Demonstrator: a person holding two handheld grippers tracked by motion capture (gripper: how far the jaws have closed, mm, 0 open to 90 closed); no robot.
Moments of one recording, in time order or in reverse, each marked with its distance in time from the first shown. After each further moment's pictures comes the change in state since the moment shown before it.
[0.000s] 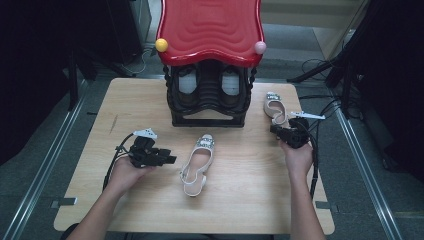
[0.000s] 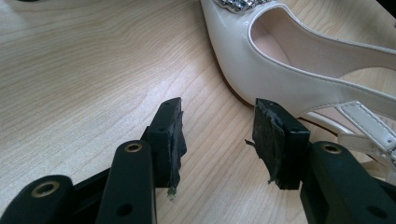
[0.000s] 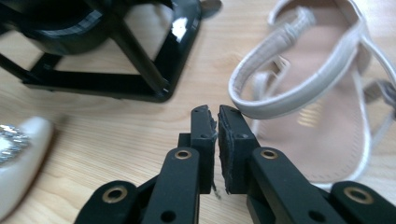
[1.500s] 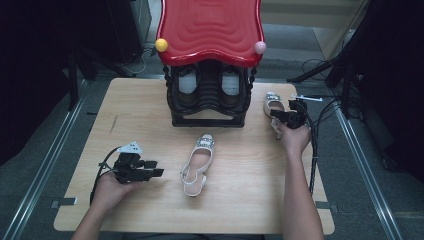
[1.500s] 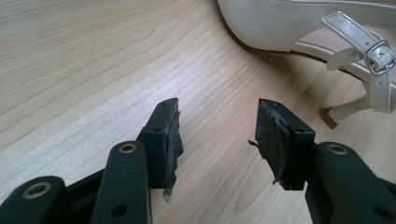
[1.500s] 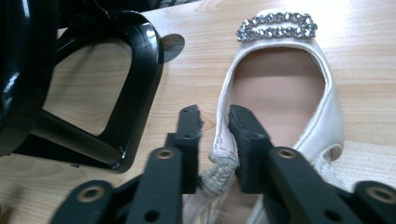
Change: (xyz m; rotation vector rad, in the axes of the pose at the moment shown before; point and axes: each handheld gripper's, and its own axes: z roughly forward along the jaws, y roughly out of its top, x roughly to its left) left arm -0.009 -0.046 -0.030 -0.017 0.053 -0.007; right arm -0.035 0.043 0.046 -0.006 -0.068 0.094
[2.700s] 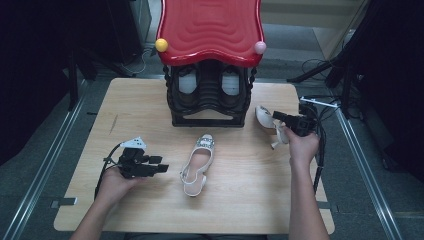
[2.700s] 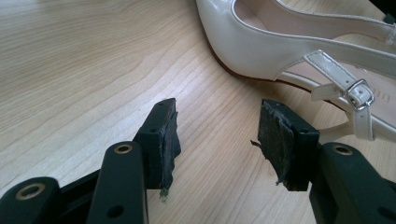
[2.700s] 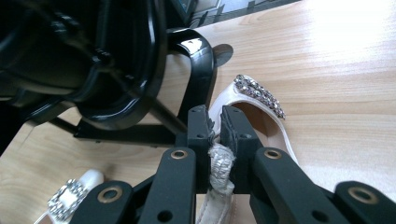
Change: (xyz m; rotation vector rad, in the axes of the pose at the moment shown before) left arm -0.001 0.018 0.007 -0.021 -0.044 0.014; right arm 0.027 -0.008 -0.064 -0.054 0.131 0.058
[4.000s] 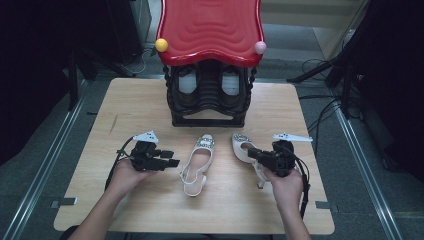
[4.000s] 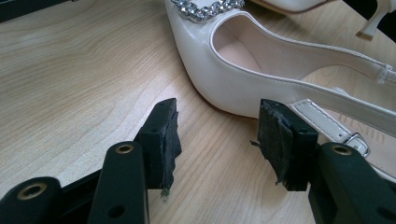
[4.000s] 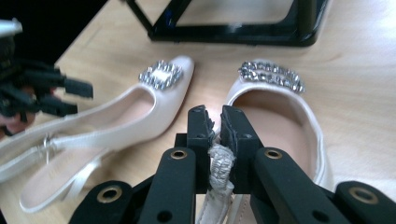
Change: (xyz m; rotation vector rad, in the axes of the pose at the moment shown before) left arm -0.004 0.024 0.022 -0.009 -0.054 0.047; right arm 0.080 -0.099 -0.028 0.150 0.131 -0.170
